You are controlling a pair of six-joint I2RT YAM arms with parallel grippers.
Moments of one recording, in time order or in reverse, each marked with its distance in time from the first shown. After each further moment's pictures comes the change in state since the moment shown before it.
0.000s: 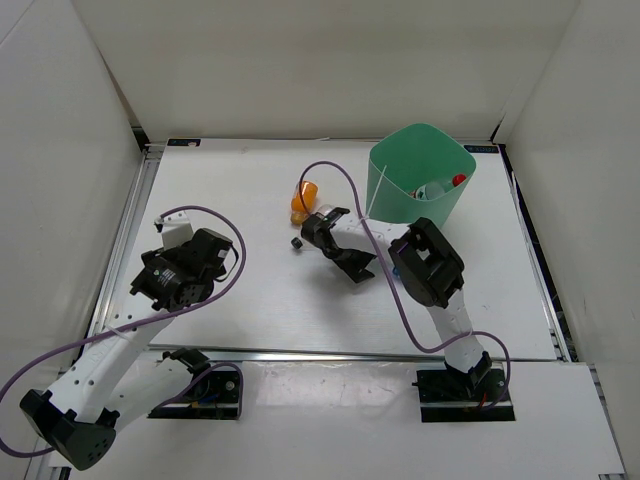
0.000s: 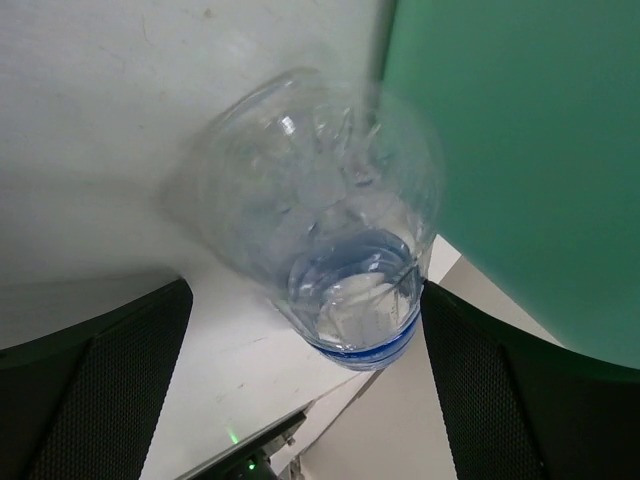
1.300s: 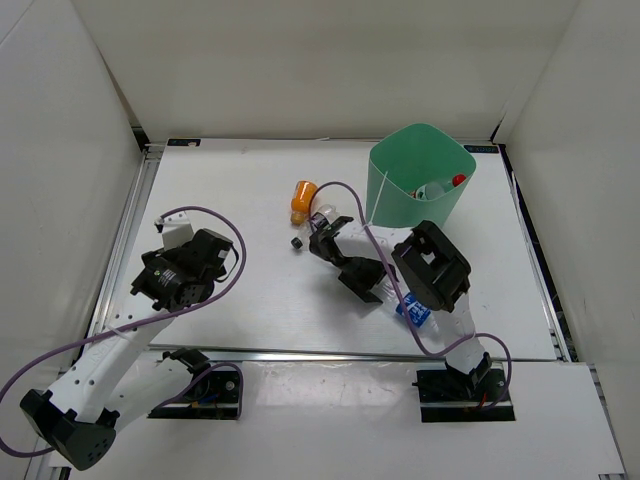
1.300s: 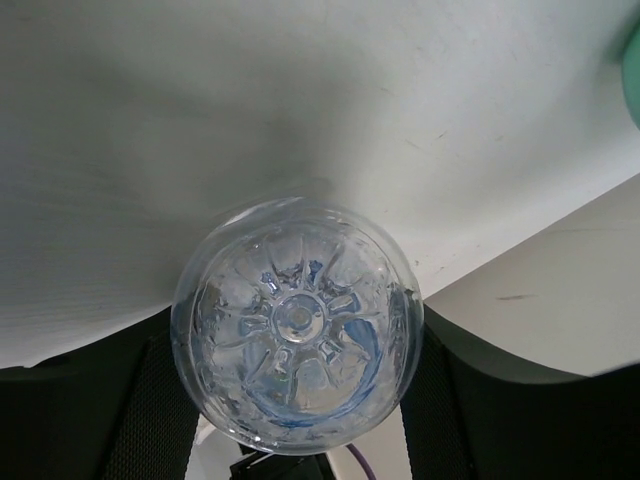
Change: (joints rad) left arm 0.000 0.000 -0.006 0.003 0.000 0.000; right arm 0.016 -0.057 -0.130 -0.099 -0.291 -0.029
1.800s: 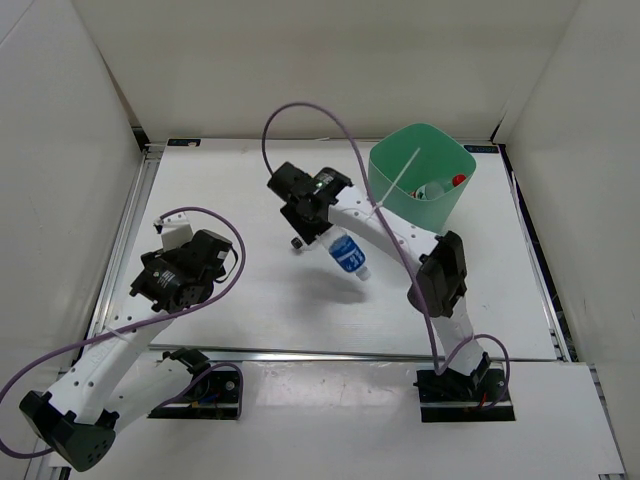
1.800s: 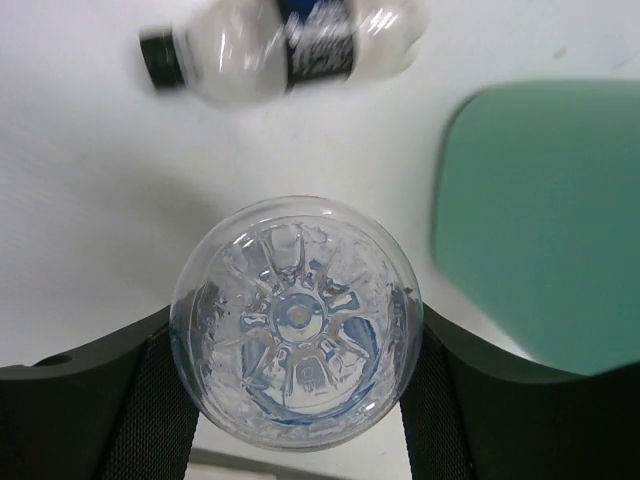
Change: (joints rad) left arm 0.000 -0.009 -0.005 0.000 -0.003 0.000; right arm 0.081 -0.005 0.658 -0.003 -0.014 -0.005
